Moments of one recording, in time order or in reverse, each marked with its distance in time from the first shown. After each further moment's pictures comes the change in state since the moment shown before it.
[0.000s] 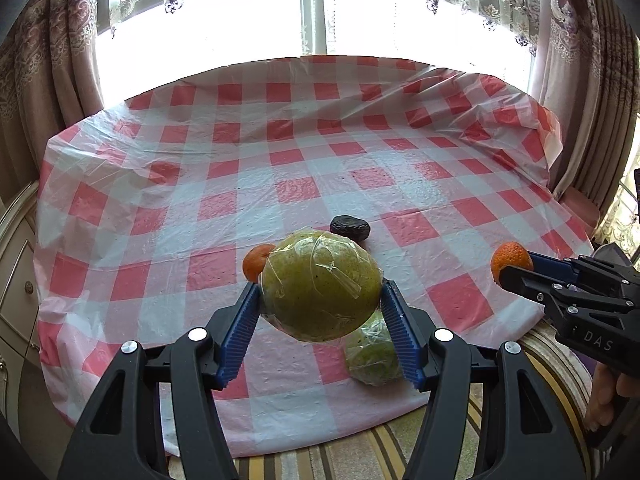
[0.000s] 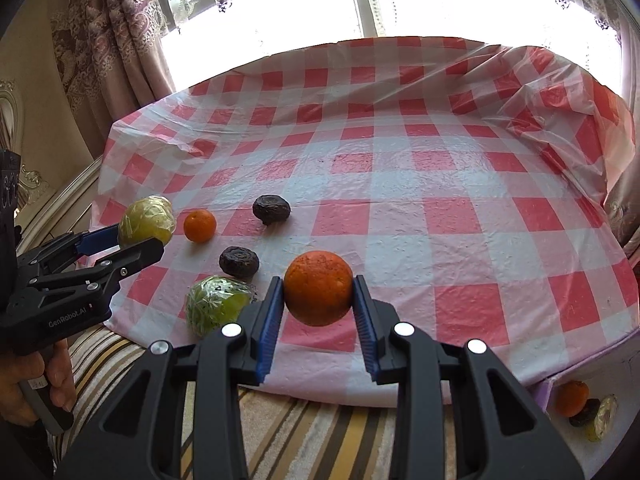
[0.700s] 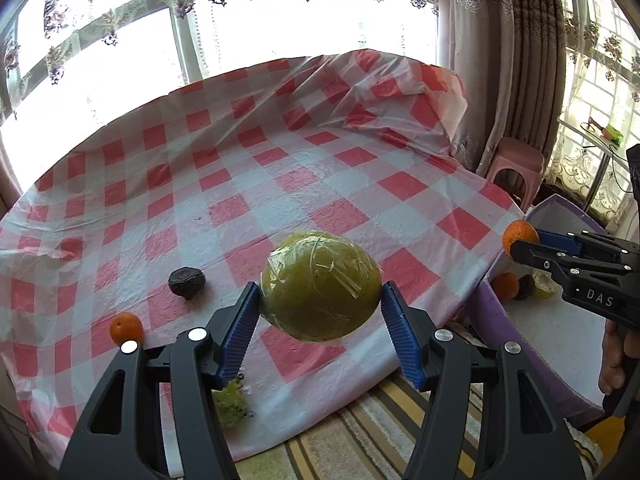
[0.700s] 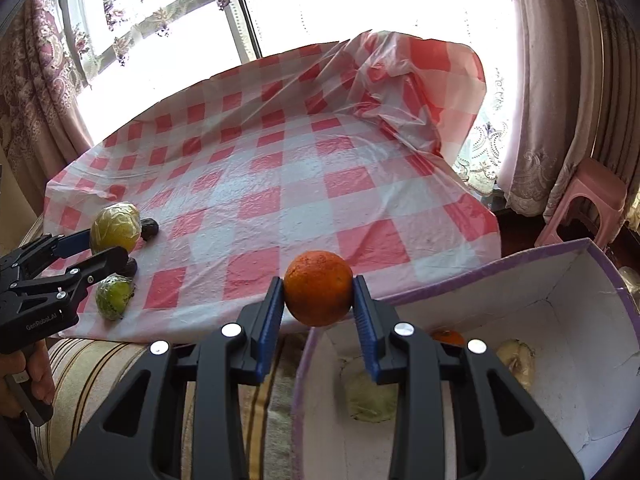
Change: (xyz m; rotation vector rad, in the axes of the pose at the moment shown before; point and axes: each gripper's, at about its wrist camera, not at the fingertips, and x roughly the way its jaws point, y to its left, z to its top) left arm 0.008 -0.145 0.023 0.258 0.004 -0.178; right arm -0.088 -0.145 -0.048 0.214 -0.061 -0.223
